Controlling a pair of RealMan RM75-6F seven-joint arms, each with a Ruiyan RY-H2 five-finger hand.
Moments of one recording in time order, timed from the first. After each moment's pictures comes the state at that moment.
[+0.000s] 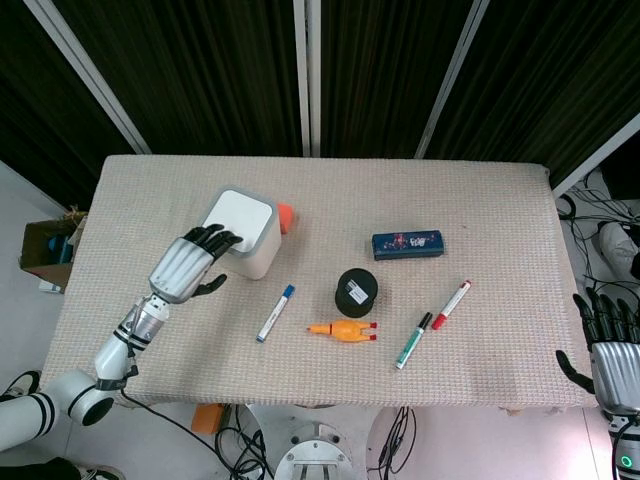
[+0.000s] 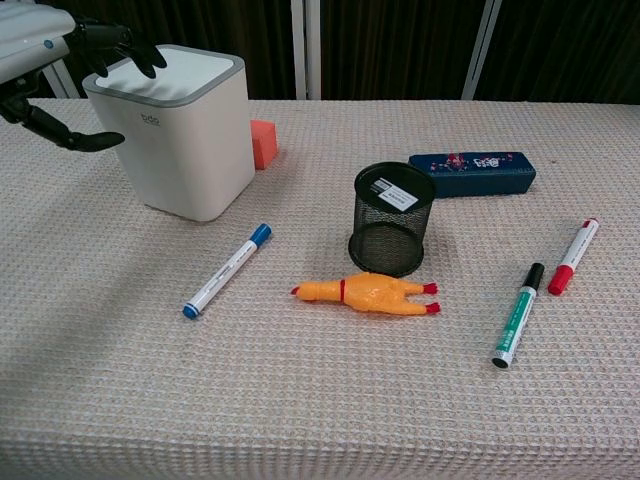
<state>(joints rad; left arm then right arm) -0.61 -1.41 -0.10 -1.40 1.57 1.24 0.07 -0.02 -1.20 0.02 -1.42 -1.59 1.61 0.00</state>
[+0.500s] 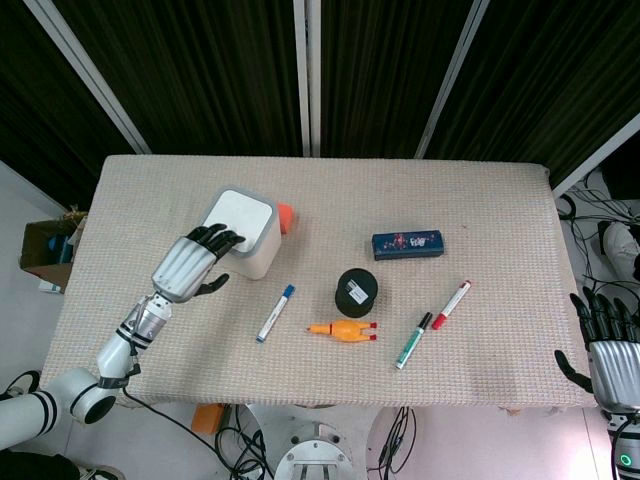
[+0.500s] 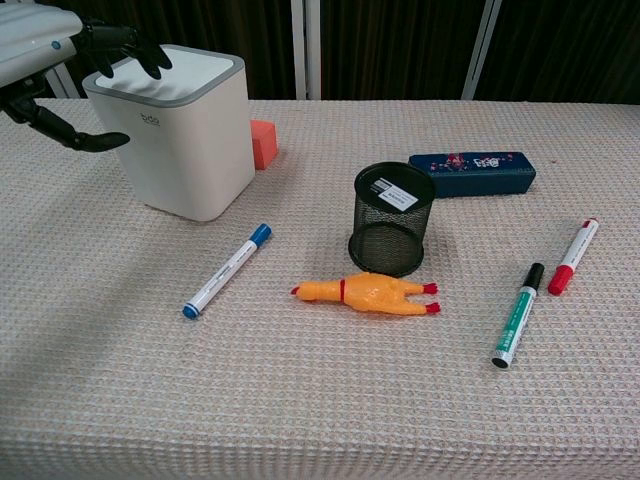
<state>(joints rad) -0.62 -1.42 -0.10 -1.39 1.57 1.23 0.07 -0.01 -1.20 0.02 -1.43 -1.59 1.60 0.00</state>
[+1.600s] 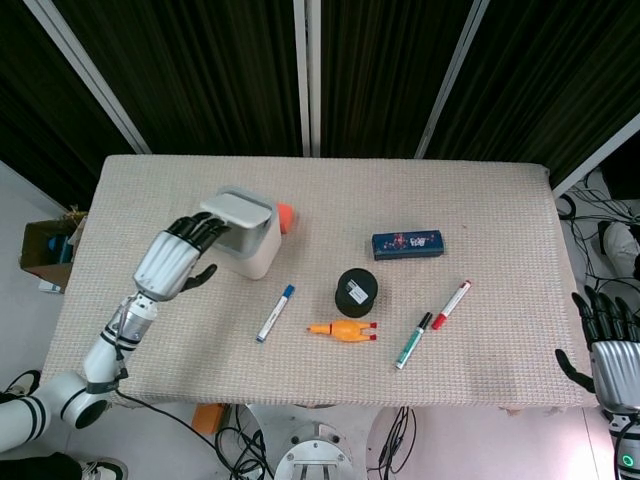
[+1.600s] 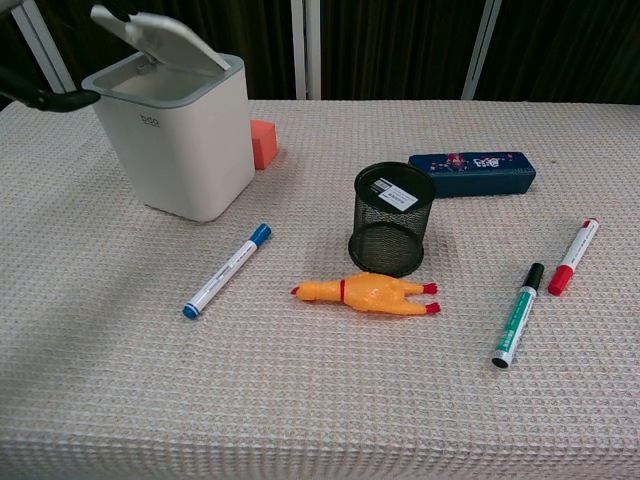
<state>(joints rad) -0.56 -1.36 -0.12 -1.45 1.58 1.36 0.12 -0.01 -1.20 0.03 -1.41 -1.61 1.62 0.04</state>
